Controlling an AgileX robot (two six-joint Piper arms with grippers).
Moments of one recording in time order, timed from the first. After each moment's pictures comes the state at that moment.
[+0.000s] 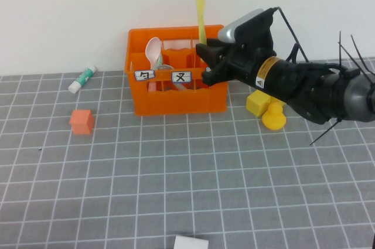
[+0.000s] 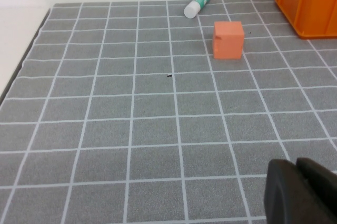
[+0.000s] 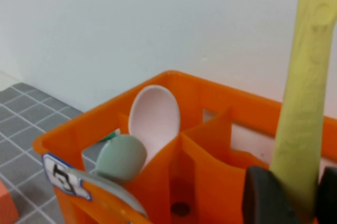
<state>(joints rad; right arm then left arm) 0.42 2.15 -1.41 -0.56 -0.60 0.46 0.02 -0.01 0.02 -0.06 0.37 -0.01</state>
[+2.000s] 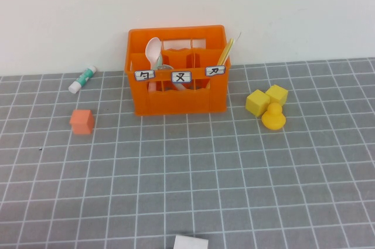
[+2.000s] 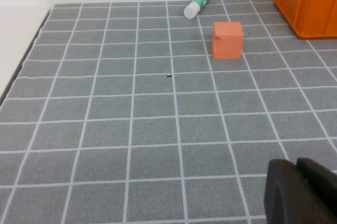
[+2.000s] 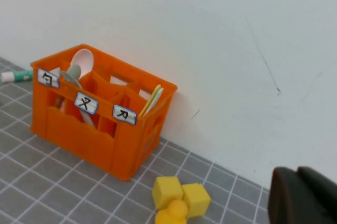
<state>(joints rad) 0.44 0.77 -0.56 -0.90 0.07 0.63 0.02 -0.01 0.02 -0.06 0.37 -0.01</state>
